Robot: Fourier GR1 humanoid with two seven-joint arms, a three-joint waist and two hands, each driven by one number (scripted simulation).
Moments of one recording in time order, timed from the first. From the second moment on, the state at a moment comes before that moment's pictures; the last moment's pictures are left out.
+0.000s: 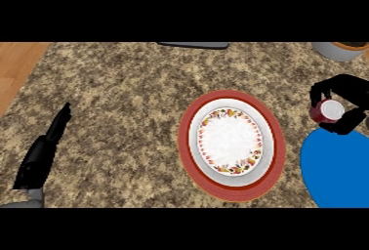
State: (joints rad) left arm 0.00 0.25 0.11 -1.49 -0.23 -0.05 -0.14; right arm -0.67 -0.67 0.14 -0.70 0.75 0.32 -0.64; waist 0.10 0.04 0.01
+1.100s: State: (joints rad) left arm 0.04 0.25 0.13 -1.48 -0.24 -0.03 -0.13; right arm -0.96 -0.65 -0.04 -0.50 0.56 0.17 -1.06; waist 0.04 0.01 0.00
